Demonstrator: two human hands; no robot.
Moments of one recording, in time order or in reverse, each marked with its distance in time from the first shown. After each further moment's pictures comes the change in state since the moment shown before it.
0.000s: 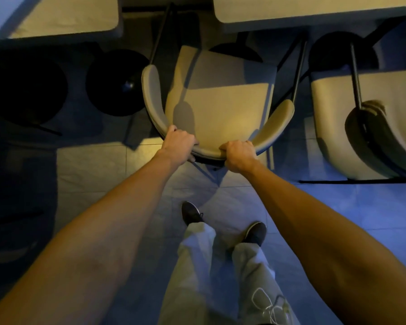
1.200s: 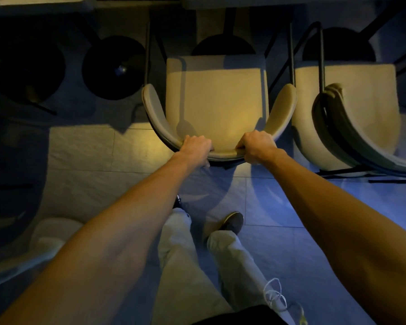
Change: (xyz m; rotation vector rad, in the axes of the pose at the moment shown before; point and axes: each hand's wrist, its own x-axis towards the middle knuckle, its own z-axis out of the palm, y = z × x) left_hand -0.003 0.206 -0.010 -0.225 -0.086 -0.071; right_hand -0.072 0.173 0.037 -0.059 -0.012 -0.093
